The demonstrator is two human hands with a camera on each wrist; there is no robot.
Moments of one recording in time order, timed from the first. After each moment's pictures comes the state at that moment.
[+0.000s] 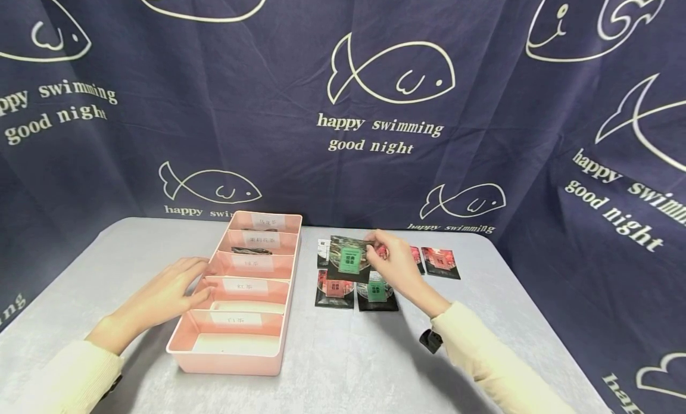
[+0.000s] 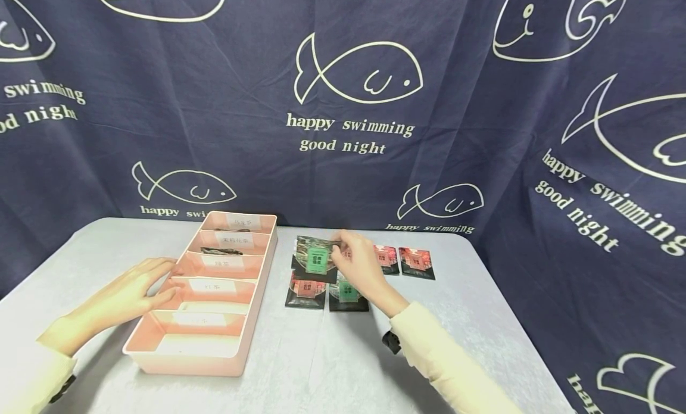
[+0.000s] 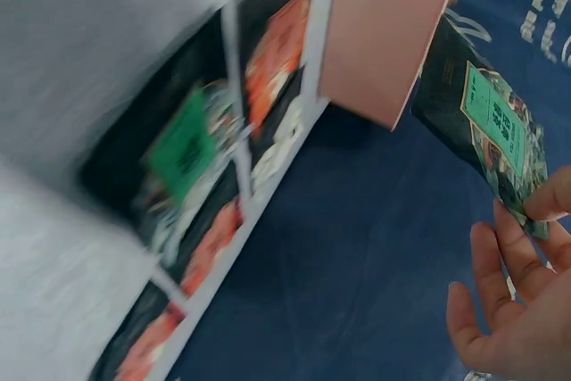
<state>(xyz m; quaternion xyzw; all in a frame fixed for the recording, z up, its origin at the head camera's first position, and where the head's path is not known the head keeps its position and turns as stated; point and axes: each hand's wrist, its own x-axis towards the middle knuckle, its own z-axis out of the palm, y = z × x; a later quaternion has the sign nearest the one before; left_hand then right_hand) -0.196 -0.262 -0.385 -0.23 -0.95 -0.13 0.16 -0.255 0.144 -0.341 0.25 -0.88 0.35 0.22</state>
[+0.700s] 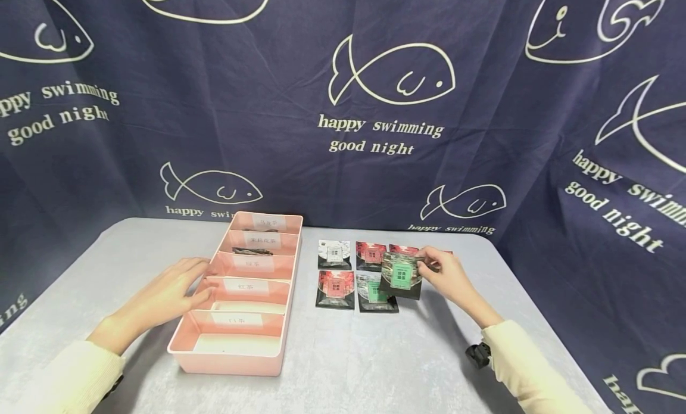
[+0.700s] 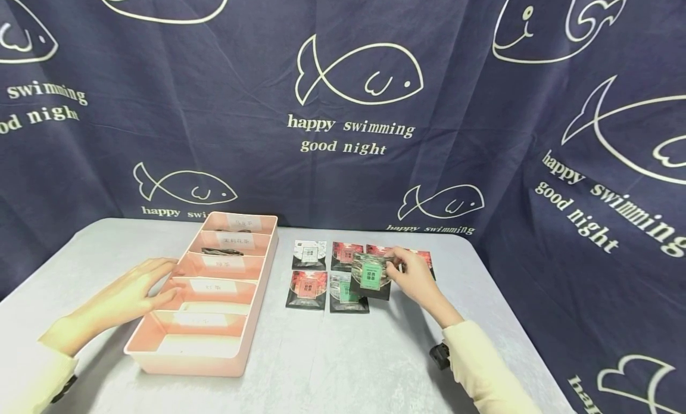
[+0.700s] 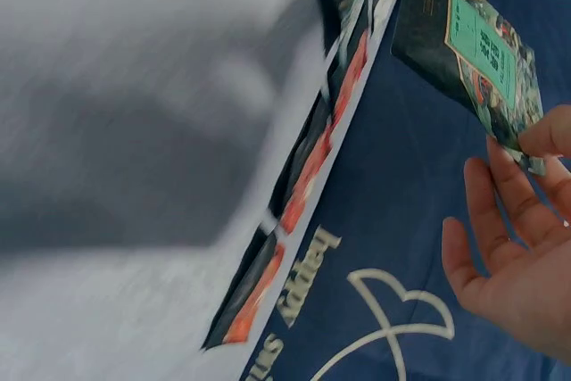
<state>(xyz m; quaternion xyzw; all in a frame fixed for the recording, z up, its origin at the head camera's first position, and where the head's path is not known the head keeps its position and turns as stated) -0.198 -0.261 -0.388 -0.24 -0.94 -0.13 0.19 -0.265 0.245 -0.372 0.23 -0.90 0.33 0.17</state>
